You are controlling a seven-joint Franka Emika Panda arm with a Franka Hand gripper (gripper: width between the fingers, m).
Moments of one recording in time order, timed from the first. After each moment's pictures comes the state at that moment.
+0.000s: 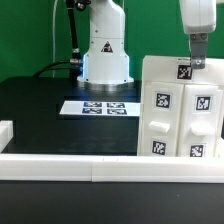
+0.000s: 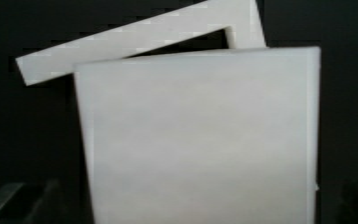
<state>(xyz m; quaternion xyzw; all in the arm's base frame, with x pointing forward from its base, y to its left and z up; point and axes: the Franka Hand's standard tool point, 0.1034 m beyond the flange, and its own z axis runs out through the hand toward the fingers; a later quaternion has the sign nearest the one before) 0.601 0.096 0.155 -0.61 0.79 0.02 0.07</state>
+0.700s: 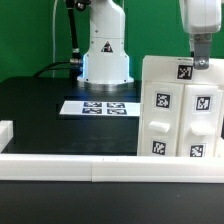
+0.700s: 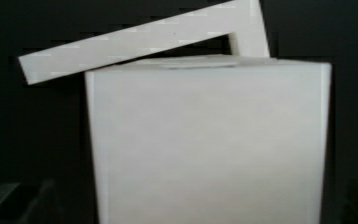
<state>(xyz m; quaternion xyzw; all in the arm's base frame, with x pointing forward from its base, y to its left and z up) 0.601 0.099 0.155 -0.62 0.78 0.02 0.07</state>
